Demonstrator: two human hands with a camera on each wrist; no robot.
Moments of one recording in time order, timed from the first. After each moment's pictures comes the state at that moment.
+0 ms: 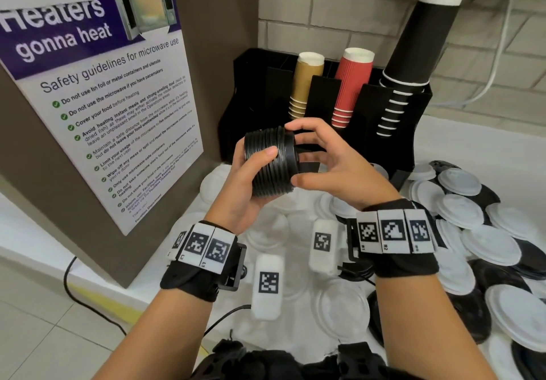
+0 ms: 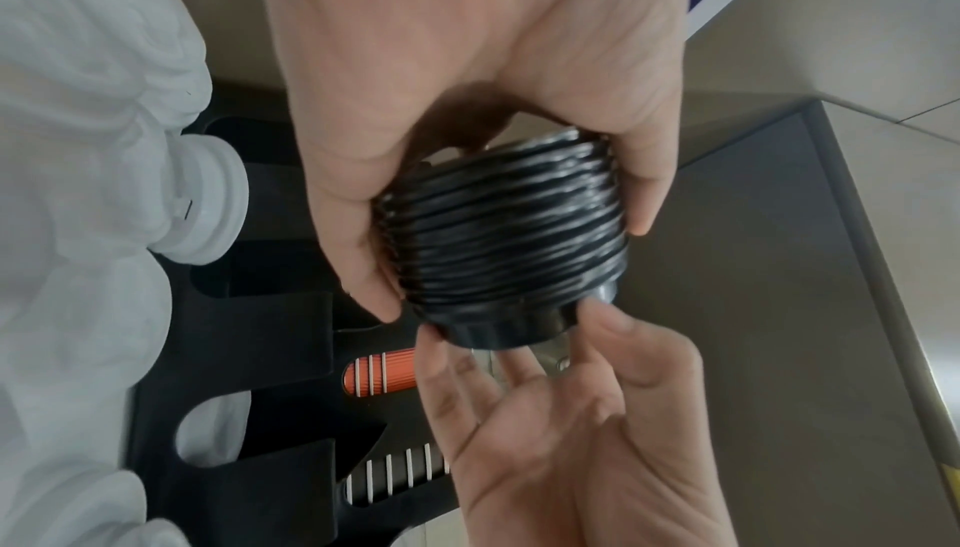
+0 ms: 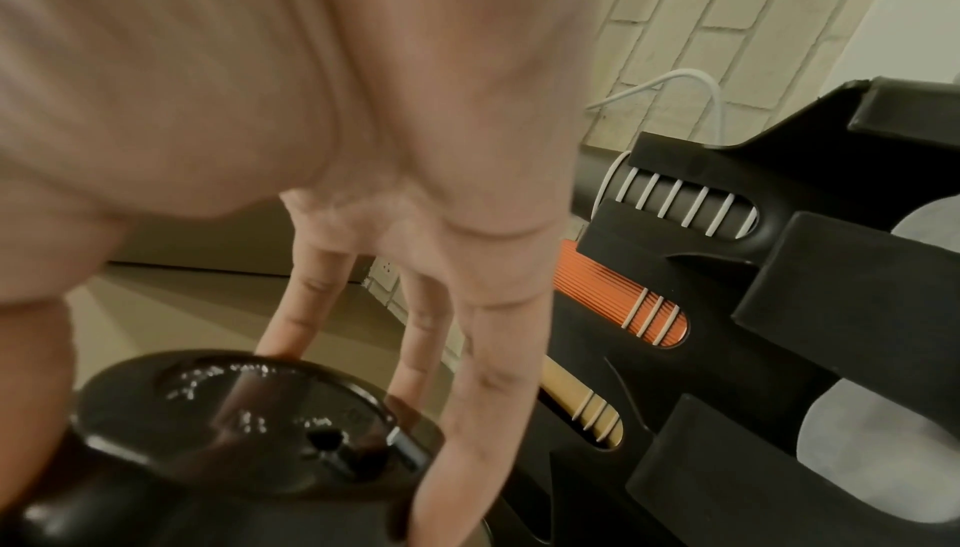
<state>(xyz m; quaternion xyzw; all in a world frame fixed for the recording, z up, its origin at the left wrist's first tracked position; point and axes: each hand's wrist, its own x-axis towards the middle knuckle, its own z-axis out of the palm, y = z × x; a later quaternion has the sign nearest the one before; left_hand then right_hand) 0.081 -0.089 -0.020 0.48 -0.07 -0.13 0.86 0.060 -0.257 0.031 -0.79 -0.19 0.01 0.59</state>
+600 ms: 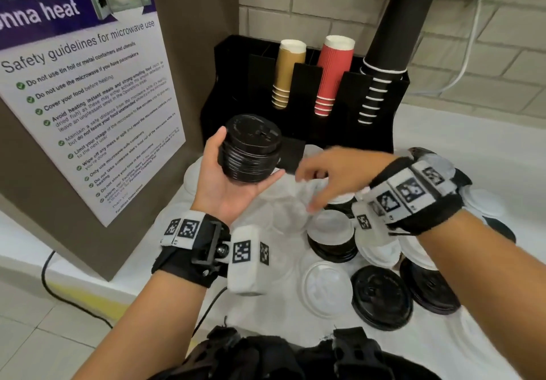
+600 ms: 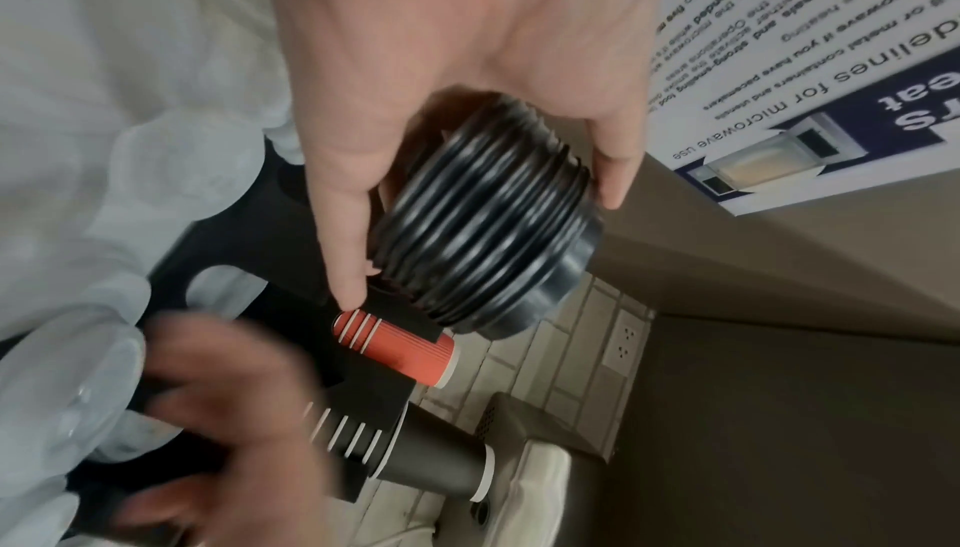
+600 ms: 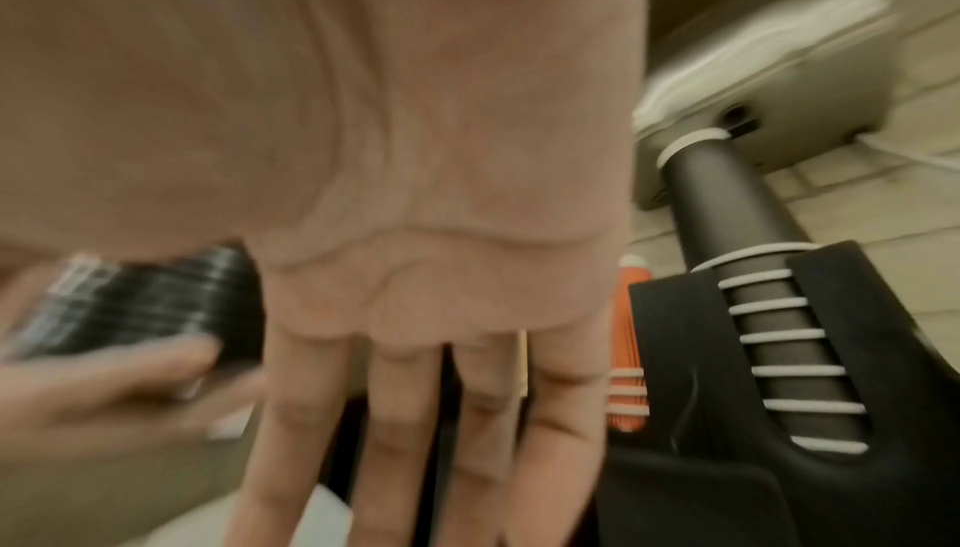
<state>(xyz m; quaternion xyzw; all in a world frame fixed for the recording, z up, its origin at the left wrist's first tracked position) 0.085 -0.091 -0.031 0.29 -0.03 -0.22 0.93 0.075 -0.290 0.035 -0.96 -0.17 0.20 0.10</state>
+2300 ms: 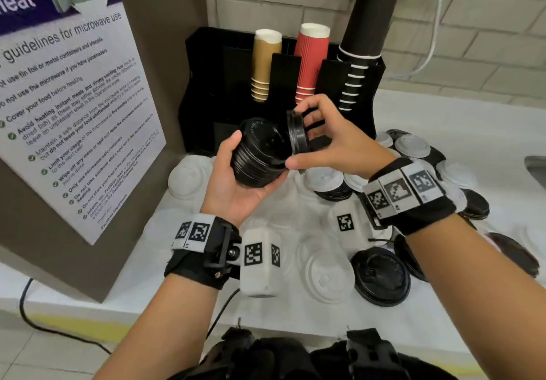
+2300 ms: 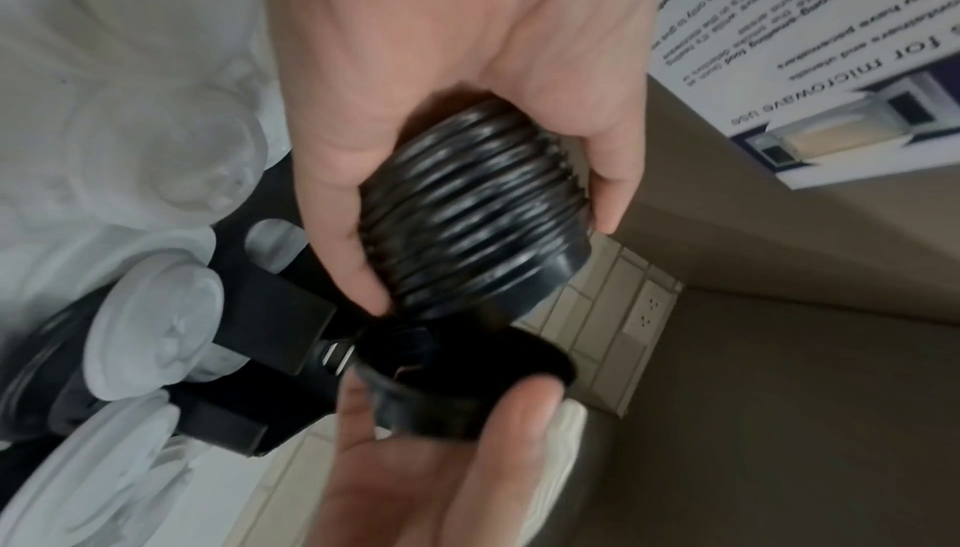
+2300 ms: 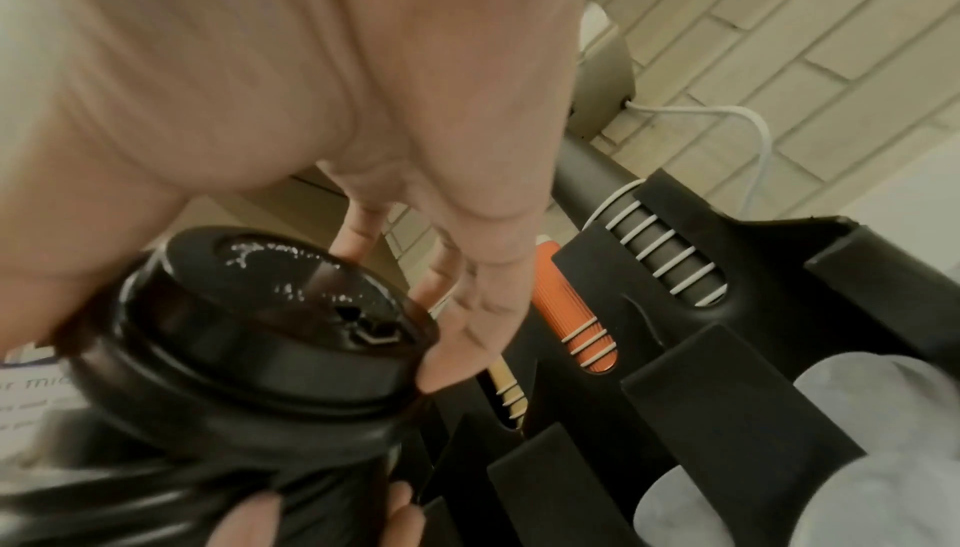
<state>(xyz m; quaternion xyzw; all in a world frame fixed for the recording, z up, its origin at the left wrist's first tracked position) 0.089 -0.104 -0.039 0.30 -0.03 -0.28 0.91 0.059 -0.289 0.027 -0.86 -0.13 -0.04 0.49</state>
